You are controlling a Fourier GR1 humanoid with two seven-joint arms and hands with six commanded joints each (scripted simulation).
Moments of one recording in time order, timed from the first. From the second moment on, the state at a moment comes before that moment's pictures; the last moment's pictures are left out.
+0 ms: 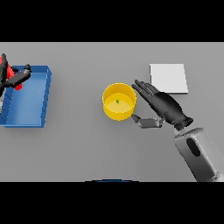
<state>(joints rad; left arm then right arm) -0.60 0.88 -0.61 -1.17 0.25 0.27 0.50 -0.28 -0.36 0.36 -1.57 0.63 0.20 -0.04</state>
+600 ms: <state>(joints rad) -0.61 0.88 -0.61 -1.16 0.25 0.26 0.49 -0.54 -0.36 0.52 -1.33 0.73 0.36 -0.15</state>
